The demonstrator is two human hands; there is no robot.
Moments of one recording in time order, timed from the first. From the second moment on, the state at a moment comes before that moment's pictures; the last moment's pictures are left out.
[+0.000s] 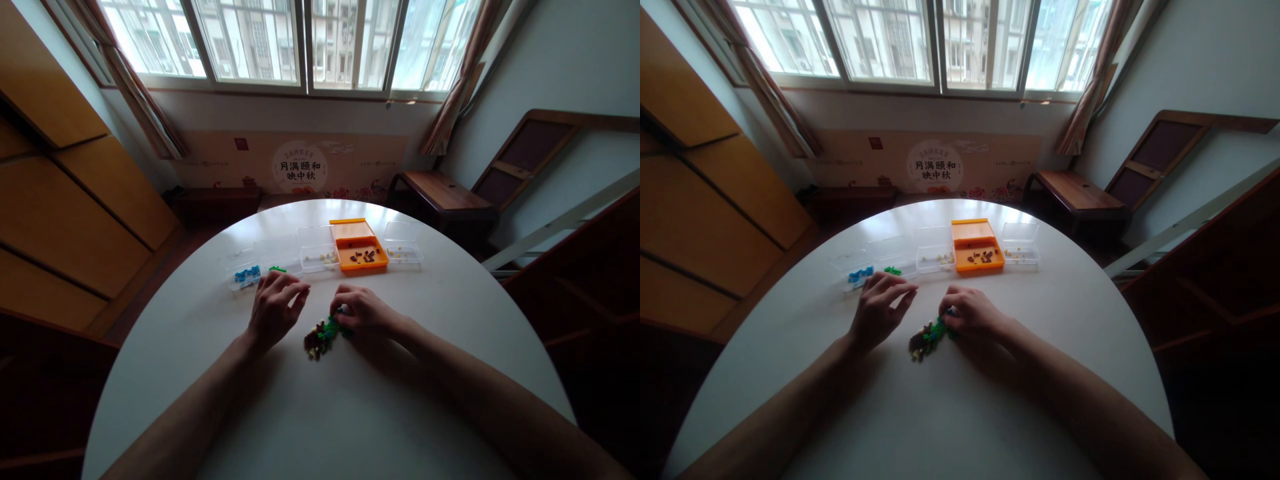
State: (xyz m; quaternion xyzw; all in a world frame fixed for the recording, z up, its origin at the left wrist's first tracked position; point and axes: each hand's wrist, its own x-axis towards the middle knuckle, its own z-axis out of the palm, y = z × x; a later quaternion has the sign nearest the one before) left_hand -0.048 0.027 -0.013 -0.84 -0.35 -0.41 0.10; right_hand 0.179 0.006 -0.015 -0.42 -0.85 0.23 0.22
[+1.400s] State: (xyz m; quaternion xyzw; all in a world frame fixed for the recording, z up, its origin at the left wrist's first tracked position) left_hand -0.042 0.016 -0.007 -0.90 -0.27 -0.33 0.05; right_hand 0.174 0.015 -0.024 -0.40 -0.72 0.42 0.38
